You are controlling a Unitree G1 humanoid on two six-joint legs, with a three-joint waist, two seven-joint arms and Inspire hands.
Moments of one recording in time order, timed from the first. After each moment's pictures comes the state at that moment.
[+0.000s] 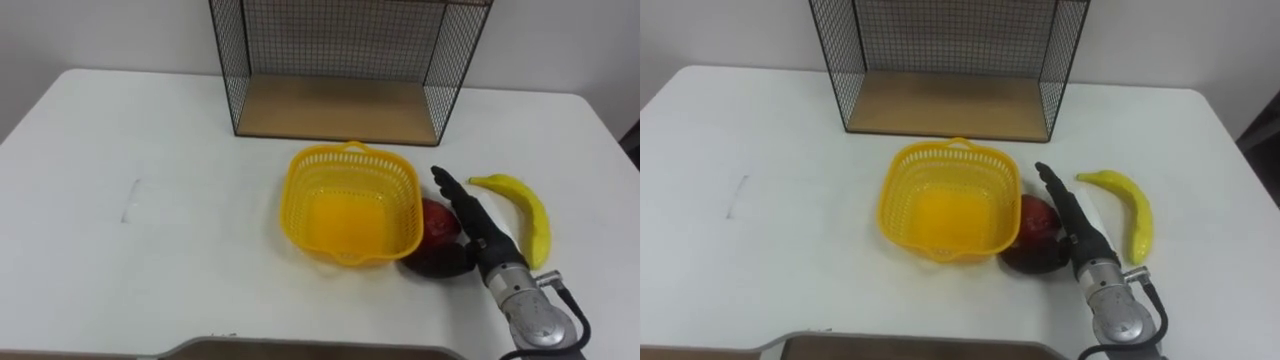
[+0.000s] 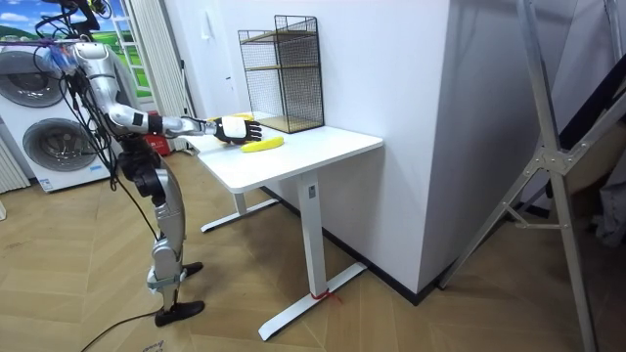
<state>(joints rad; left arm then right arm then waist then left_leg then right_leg) 0.26 0.22 0.07 1.04 0.47 0.03 -0.01 0.07 -0.32 0.07 0.30 -0.17 -0.12 0.04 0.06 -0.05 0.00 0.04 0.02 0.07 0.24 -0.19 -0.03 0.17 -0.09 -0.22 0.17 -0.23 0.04</state>
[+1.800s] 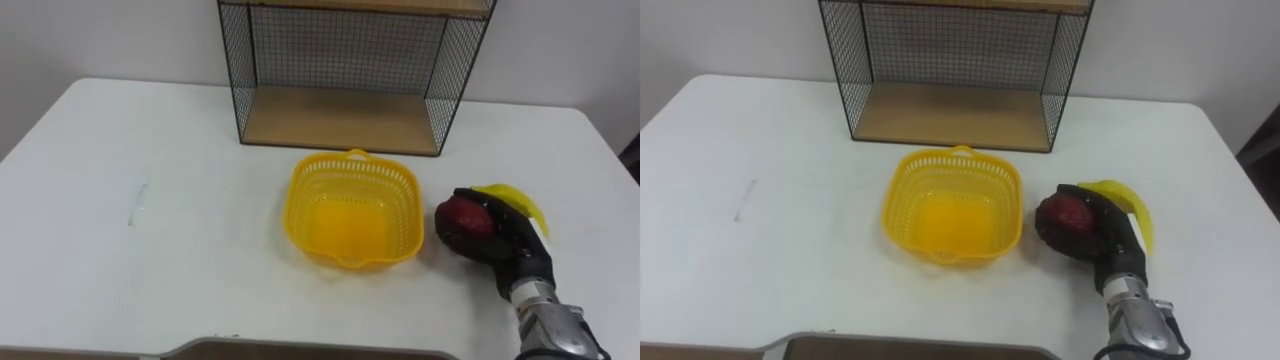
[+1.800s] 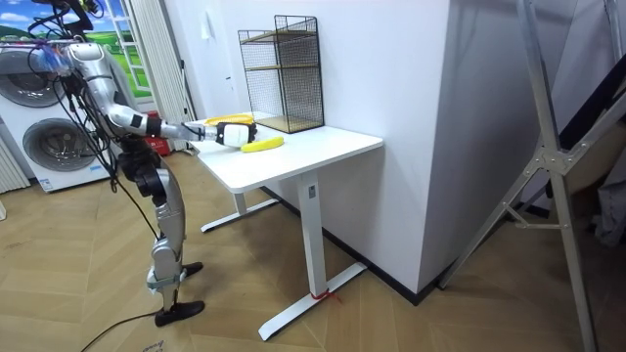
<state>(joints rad) 0.30 0.21 0.07 1.02 0.47 0.04 0.02 0.05 -0.30 -0.03 0.47 0.44 -0.15 0.02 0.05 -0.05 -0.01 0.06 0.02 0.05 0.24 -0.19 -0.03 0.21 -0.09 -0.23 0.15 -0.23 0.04</state>
